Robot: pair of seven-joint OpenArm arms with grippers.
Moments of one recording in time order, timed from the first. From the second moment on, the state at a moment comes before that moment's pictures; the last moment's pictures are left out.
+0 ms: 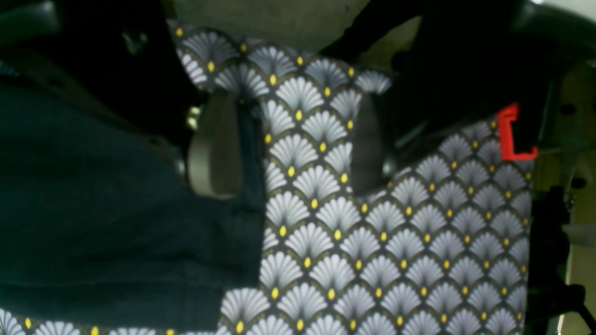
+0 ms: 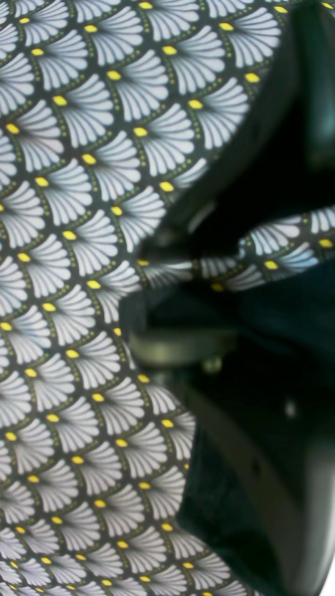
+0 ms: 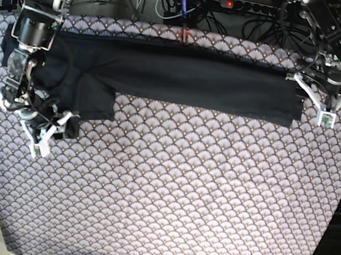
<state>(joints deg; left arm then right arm) 10.3 5.1 -41.8 106.8 11.2 -40.0 46.9 13.9 12.7 19.2 62.6 6.4 40.1 -35.2</state>
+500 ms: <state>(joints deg) 10.0 5.1 -41.8 106.9 11.2 -39.9 46.9 8.3 12.7 19.0 75.7 6.1 39.9 -35.6</state>
